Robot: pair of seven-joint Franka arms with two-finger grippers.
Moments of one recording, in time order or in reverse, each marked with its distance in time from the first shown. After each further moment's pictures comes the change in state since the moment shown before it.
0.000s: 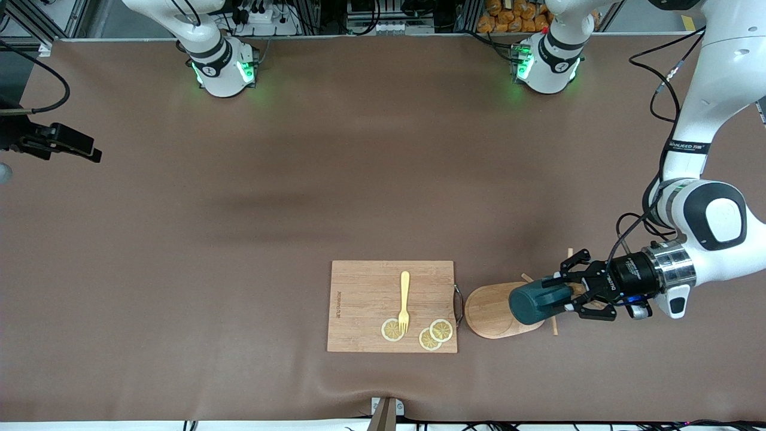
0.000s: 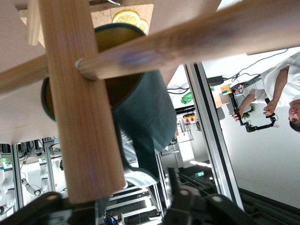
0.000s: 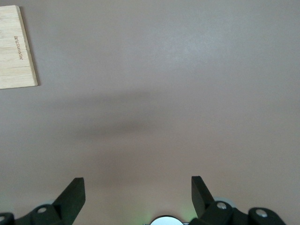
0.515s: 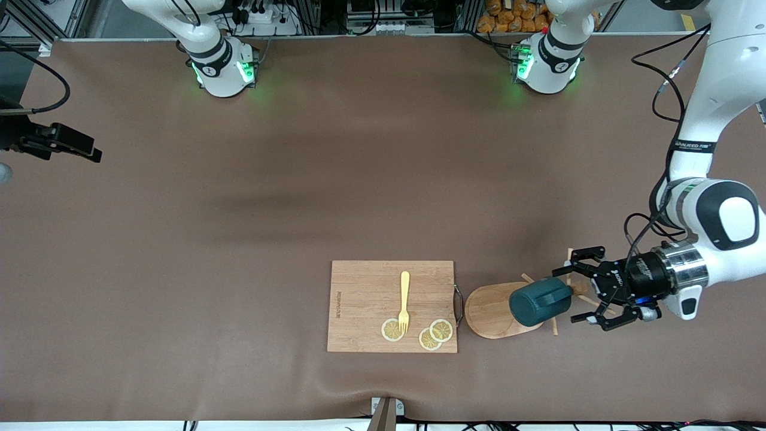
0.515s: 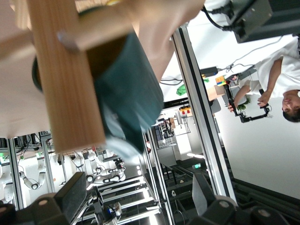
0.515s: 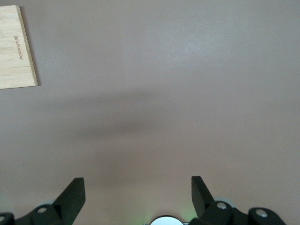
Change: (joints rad) left arm 0.024 -0.014 -0.006 0.034 -0.014 -0.039 -0.014; right arm 0.000 0.000 0.000 0.000 0.000 0.000 0.000
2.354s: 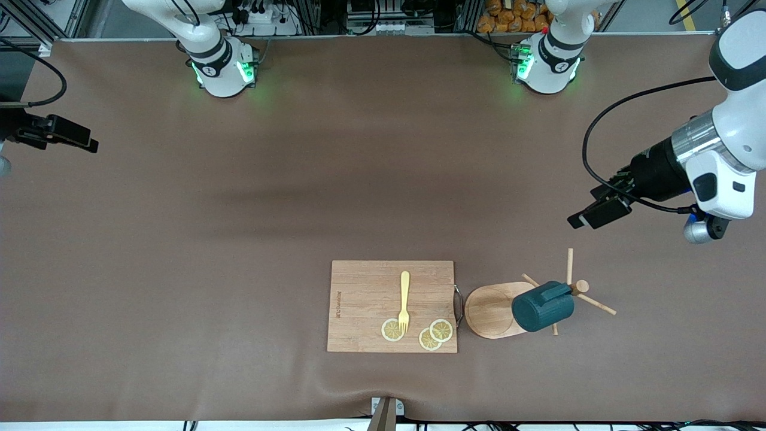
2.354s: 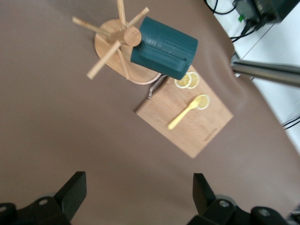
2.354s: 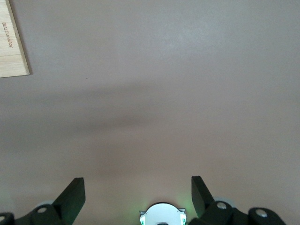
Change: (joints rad) left arm -0.055 -0.422 -0.108 0.003 0.954 -0.223 0.061; right arm -0.001 -0.005 -0.007 0.019 -0.015 -0.068 0.000
